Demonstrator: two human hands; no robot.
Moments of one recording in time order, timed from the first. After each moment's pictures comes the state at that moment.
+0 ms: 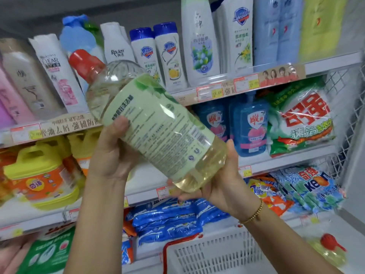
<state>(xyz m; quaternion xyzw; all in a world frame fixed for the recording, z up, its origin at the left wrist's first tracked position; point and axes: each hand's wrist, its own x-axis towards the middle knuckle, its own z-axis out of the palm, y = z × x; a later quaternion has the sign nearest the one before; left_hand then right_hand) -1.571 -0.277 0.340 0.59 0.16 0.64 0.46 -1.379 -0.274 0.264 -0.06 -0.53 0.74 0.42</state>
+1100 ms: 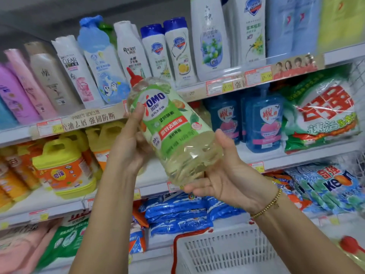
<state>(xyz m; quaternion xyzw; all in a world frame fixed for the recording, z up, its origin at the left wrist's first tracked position) -1.563 -0.270 0.331 0.42 0.34 0.68 0.50 -1.371 -0.285 0.273 -0.07 -0.47 0.82 0.31</state>
